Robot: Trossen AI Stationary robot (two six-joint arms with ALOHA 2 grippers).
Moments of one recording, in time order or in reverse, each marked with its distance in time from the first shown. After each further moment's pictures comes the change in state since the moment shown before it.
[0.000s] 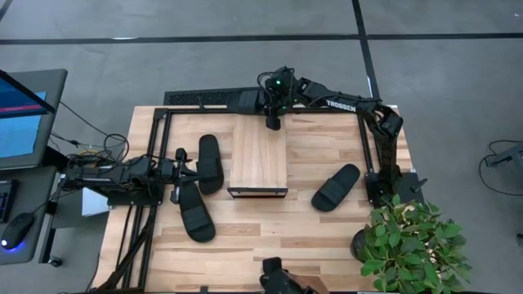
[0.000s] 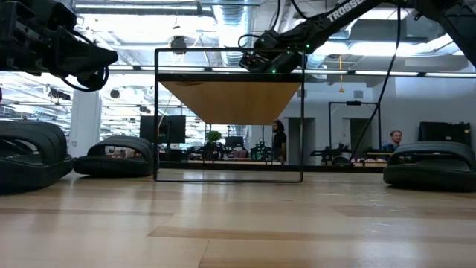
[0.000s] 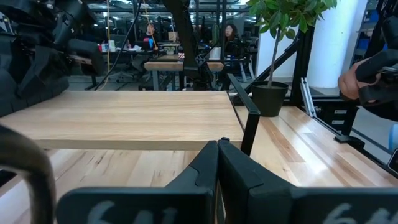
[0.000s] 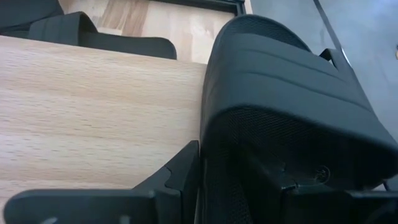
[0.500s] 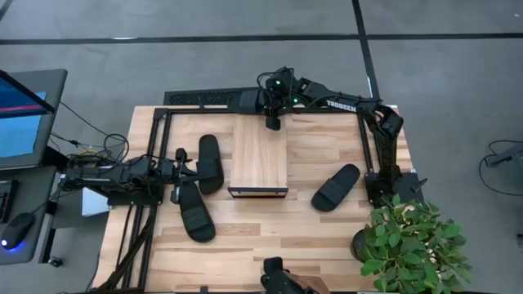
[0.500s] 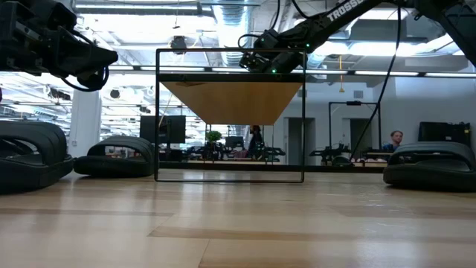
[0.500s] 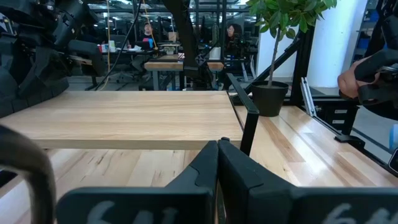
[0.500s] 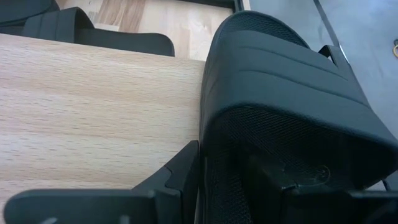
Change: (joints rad) left arm 0.000 0.000 0.000 0.000 0.000 0.003; right arm 0.000 -0.001 0.001 -0.017 0.020 -0.004
